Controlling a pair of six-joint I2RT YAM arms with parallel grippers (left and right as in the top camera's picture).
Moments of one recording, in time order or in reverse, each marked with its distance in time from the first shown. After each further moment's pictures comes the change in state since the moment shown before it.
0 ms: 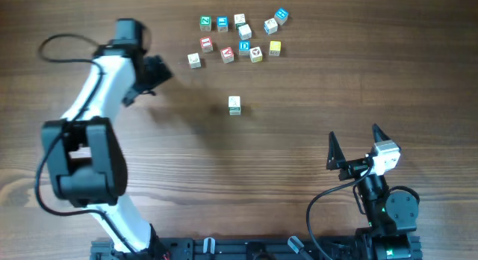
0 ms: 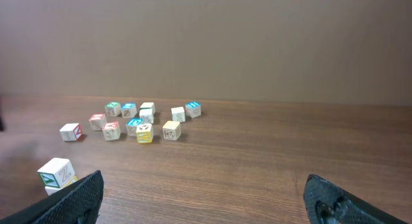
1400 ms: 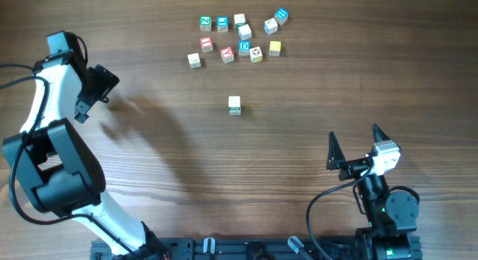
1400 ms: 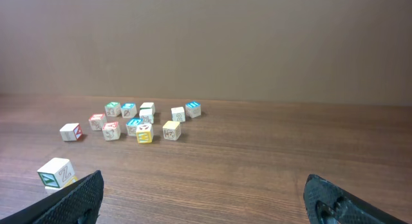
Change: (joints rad) left arm 0.292 0.000 0.000 -0.021 -0.030 0.000; right arm 0.000 0.000 0.000 0.000 0.000 0.000
